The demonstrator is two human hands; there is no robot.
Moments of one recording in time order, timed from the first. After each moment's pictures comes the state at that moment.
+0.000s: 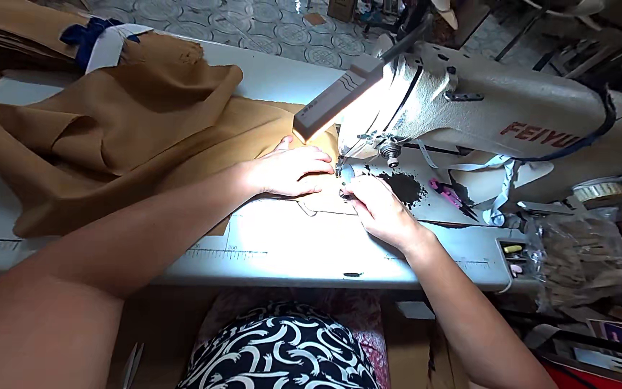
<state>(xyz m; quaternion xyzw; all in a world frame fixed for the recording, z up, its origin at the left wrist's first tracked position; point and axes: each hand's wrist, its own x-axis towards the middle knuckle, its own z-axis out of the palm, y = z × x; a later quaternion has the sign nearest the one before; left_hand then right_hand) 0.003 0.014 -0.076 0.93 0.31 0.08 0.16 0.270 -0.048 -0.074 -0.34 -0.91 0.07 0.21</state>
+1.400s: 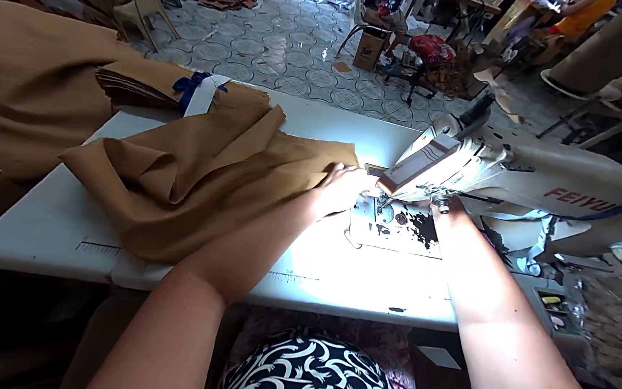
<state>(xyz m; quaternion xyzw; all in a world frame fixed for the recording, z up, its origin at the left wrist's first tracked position) 0.015 0.019 -0.061 0.87 0.41 0.20 0.15 0.275 0.034 -0.056 -0.70 -0.50 0.38 0.34</state>
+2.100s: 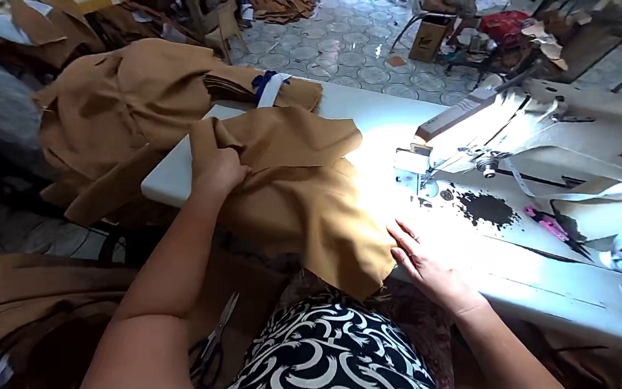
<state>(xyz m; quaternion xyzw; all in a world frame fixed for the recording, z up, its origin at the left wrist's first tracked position) -0.203 -0.141 -0.021 0.46 0.88 0.06 0.12 0.224 -0.138 -0.112 -0.34 -0.91 0.08 0.24</state>
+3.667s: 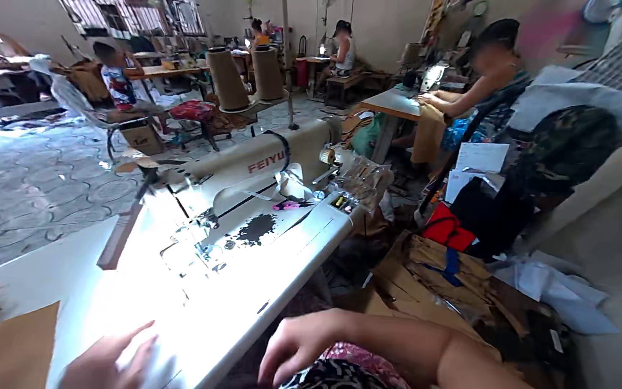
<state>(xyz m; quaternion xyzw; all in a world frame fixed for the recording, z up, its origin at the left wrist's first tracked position) -0.043 -0.127 -0.026 0.88 0.42 0.18 0.12 0.253 -0.235 -0.099 -0.32 -0.83 0.40 0.24</state>
